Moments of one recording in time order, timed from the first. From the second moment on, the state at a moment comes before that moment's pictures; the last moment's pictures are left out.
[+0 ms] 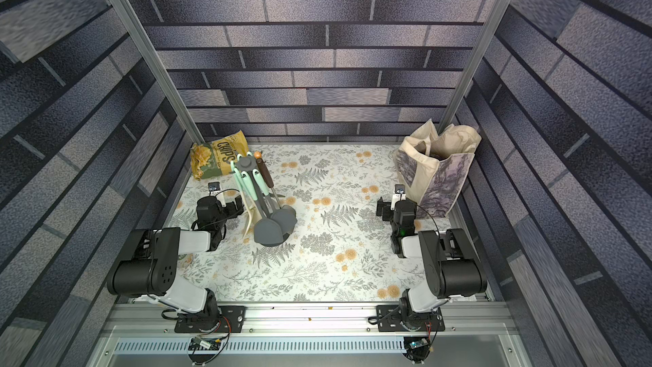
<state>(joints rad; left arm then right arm) 0.07 1.55 0.41 0.71 -0.03 -0.05 0.09 1.54 0.34 0.82 0.14 0.00</state>
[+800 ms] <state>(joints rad) 0.08 1.41 0.48 0.49 -0.05 -0.11 0.09 1.32 0.48 0.46 0.19 0.09</state>
